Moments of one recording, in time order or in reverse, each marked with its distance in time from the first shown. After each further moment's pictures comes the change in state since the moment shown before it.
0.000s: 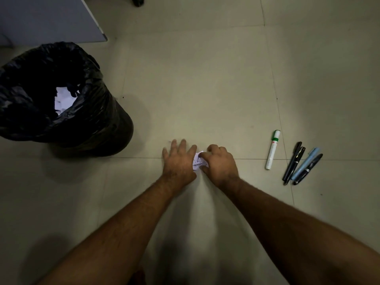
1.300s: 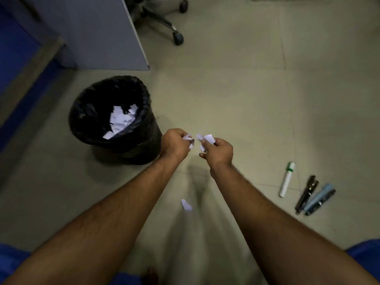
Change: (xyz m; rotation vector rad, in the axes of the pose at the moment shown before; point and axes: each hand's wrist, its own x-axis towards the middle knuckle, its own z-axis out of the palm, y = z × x) left_hand -0.007 -0.057 -0.154 -0.942 0.350 -0.496; right_hand 0.045 -0.118 -0.108 1.468 0.236 0.537
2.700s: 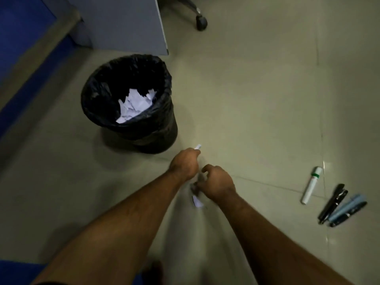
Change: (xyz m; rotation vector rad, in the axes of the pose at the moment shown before) left_hand 0.007 -0.112 0.032 0.579 -0.318 0.225; right_hand -0.016 0.095 -0.003 -1.219 -0.416 -0.208
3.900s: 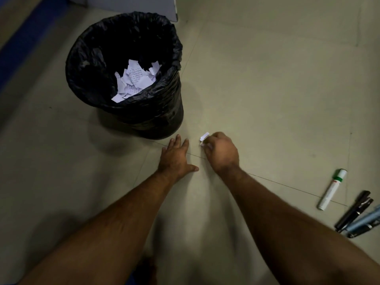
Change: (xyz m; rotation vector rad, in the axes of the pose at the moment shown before) left_hand 0.007 -0.055 0.030 0.128 -0.081 -0.199; right_hand 0.086 0.005 0.010 -0.110 0.298 -0.292
